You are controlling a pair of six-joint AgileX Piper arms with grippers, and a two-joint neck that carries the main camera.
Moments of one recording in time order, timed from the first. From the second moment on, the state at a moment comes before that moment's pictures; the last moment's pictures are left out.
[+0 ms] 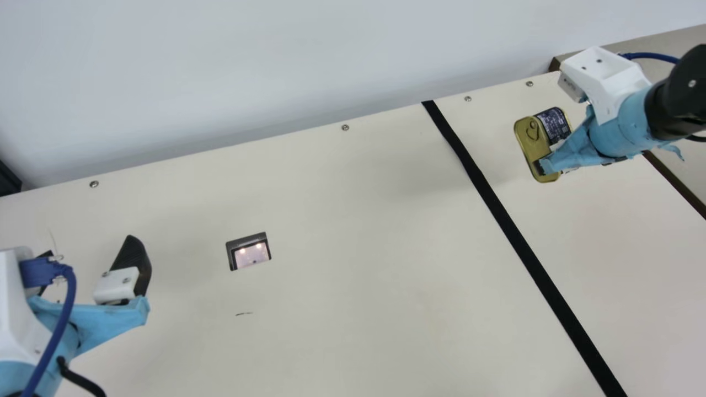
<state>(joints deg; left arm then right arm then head) -36.0 81.5 -34.1 -63.9 -27.5 46.5 -28.8 94.1 -71.4 3.7 40.4 -37.2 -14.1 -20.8</state>
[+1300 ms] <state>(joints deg) -36.0 81.5 -34.1 -63.9 -27.5 46.5 -20.4 95.0 -72.6 10.5 37.0 -35.0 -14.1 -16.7</state>
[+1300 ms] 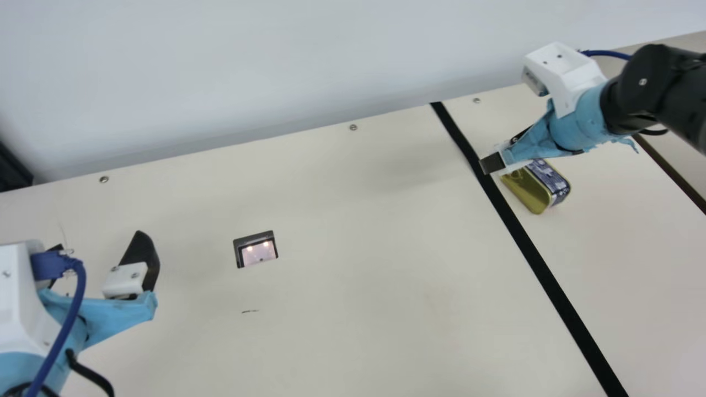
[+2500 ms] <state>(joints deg) -36.0 81.7 -34.0 -63.6 -28.0 46.2 -4.2 87.7 -68.2 27.8 32.7 -36.5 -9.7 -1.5</state>
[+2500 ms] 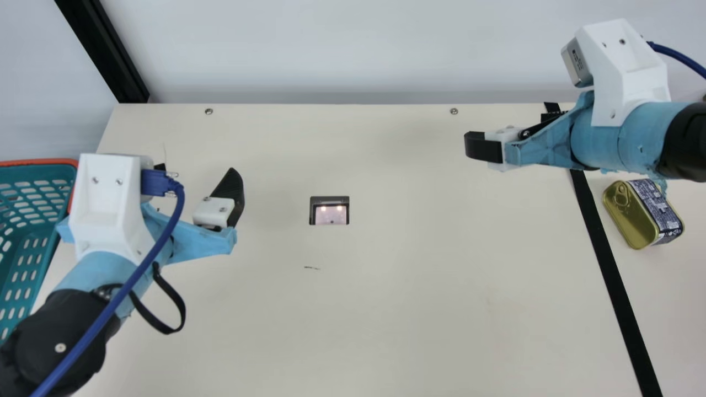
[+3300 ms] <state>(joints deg) -37.7 69.4 -26.4 -58.2 -32.1 45.3 1.1 69.8 -49.2 31.9 21.1 -39.2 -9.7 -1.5</state>
